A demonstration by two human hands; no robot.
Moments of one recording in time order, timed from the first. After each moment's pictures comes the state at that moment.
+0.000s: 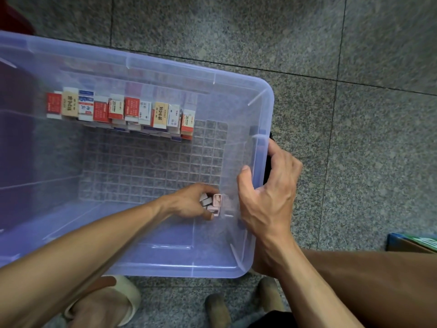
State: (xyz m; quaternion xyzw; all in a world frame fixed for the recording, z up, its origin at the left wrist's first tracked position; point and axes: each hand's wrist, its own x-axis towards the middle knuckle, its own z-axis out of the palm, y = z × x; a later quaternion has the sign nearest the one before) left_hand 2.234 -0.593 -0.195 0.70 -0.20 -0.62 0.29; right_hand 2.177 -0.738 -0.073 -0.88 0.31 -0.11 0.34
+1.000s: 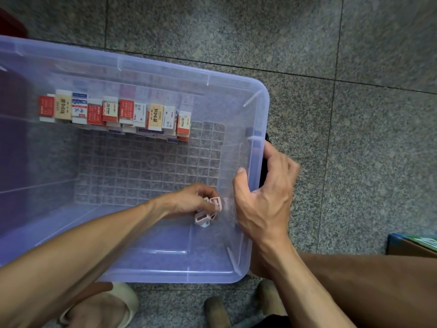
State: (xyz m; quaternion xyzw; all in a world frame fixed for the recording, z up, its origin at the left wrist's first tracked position) left_hand 2.234 -0.601 -0.188 0.57 0.00 -0.69 0.44; right_hand 2.177 -0.738 -0.073 -0.87 0.31 -0.11 0.36
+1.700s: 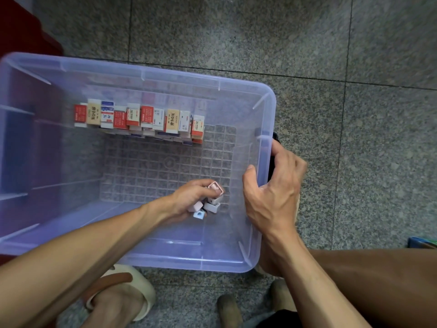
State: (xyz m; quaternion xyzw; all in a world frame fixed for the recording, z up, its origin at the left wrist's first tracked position) left_hand 2.243 -0.592 -0.136 0.55 0.17 -0.63 0.53; right_hand 2.177 -0.737 -0.070 -0.87 0.32 -0.10 0.36
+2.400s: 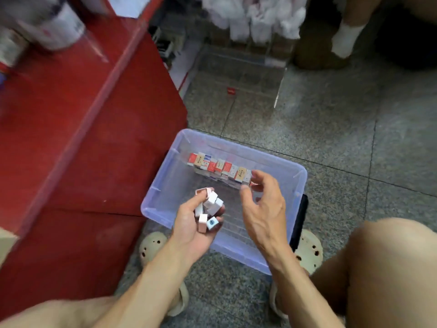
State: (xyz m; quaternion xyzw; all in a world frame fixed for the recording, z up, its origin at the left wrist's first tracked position) left_hand 2.218 -0.530 0.093 0.37 0.38 -0.22 0.82; right_hand 2.208 -0.659 0.093 -0.81 0.20 -0.01 0.55
